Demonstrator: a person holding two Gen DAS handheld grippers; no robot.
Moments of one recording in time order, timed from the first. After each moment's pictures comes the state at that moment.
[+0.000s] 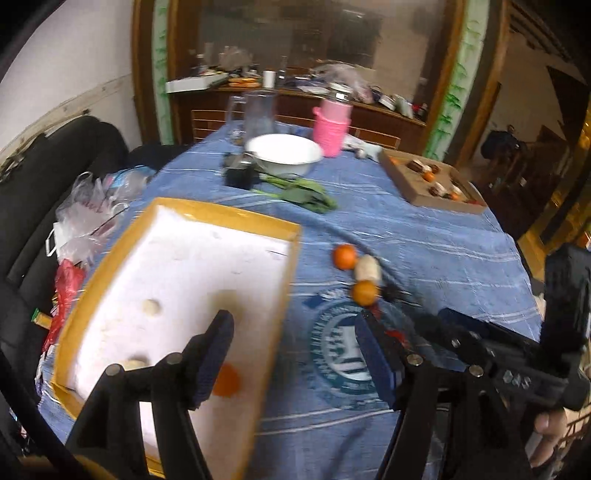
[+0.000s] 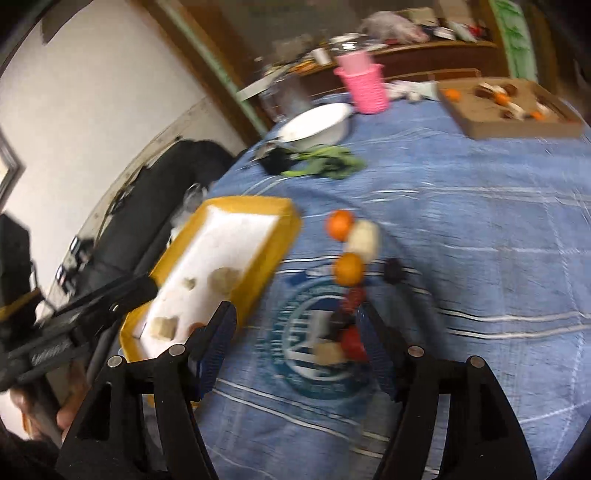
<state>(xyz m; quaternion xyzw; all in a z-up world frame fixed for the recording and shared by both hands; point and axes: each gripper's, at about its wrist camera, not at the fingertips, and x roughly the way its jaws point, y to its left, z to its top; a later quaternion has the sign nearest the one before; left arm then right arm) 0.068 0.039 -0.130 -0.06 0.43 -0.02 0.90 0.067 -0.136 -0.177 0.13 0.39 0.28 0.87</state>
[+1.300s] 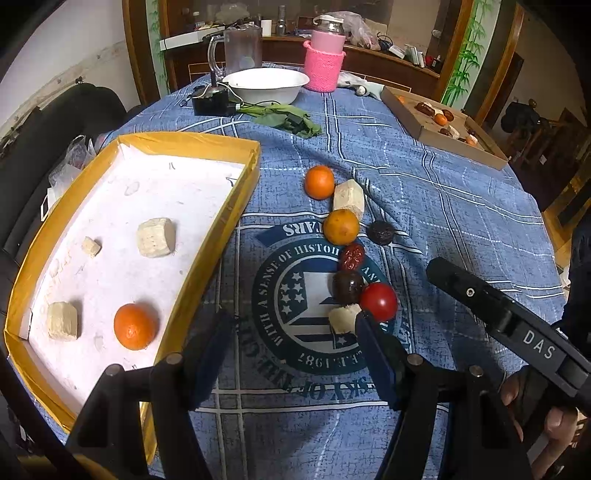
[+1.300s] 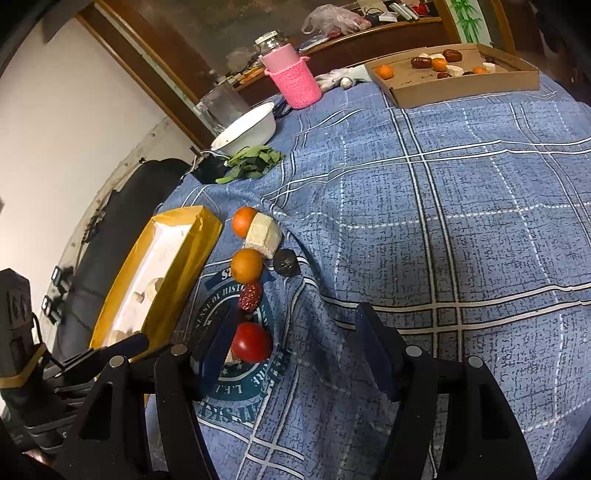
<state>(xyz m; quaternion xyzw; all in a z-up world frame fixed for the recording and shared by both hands) 0.077 -0.019 -0.194 -0.06 0.50 0.01 0.86 0.084 -0.186 -0.217 0.15 0.40 0.22 0.88</state>
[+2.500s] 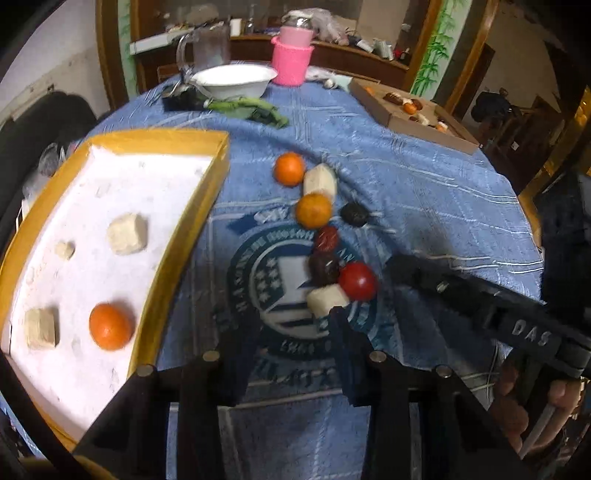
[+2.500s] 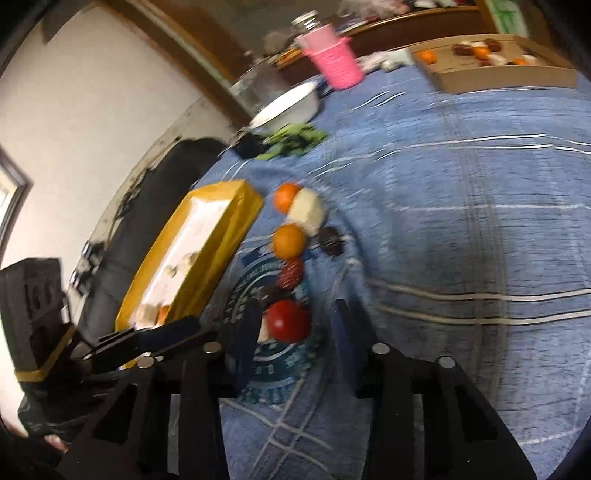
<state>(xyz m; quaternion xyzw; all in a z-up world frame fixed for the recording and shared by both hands) 0.068 -0.017 -0.203 -0.06 0.51 -0.05 0.86 0.081 -0.169 -0.219 0.14 0.41 0.32 0.84</state>
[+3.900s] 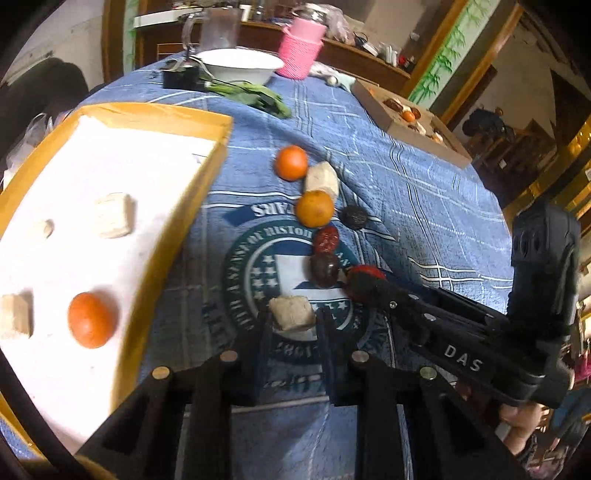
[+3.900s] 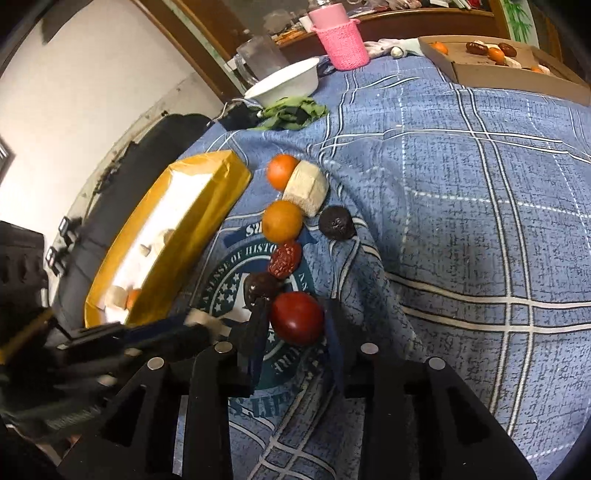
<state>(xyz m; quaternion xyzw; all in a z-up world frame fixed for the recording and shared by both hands) 0.073 0.001 -0.209 -0.13 0.51 -0.08 0.85 0.087 -0.139 -0.238 0.09 0.43 0.28 0.85</state>
